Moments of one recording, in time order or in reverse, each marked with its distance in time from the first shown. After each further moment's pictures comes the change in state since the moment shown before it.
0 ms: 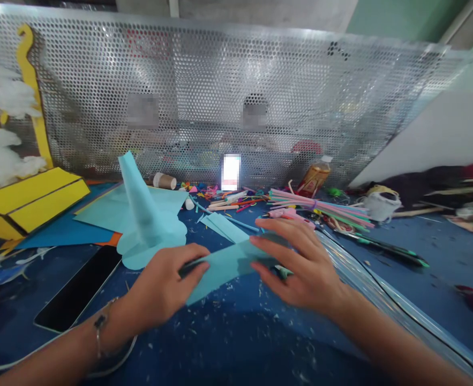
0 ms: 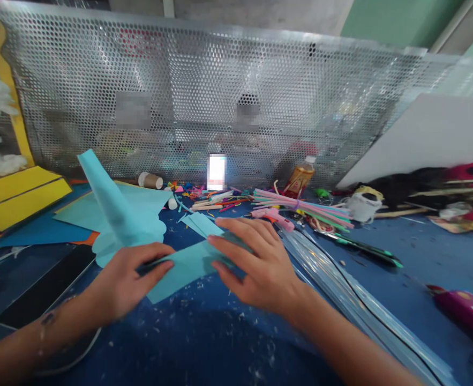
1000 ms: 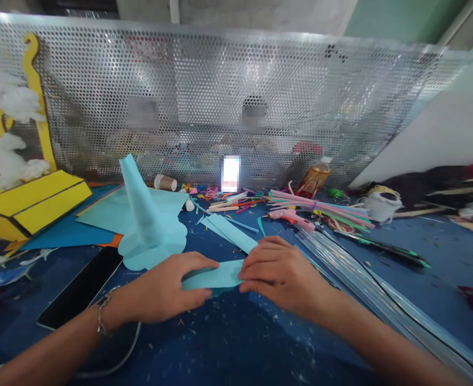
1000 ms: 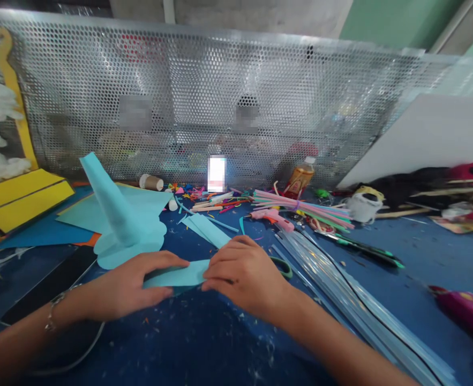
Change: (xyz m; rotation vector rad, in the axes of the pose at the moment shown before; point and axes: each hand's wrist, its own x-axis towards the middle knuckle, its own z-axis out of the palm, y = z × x) left_hand -0.001 -0.001 -0.016 0.114 -0.242 0.083; right_hand -0.001 -0.006 0.010 0.349 -0.317 0.121
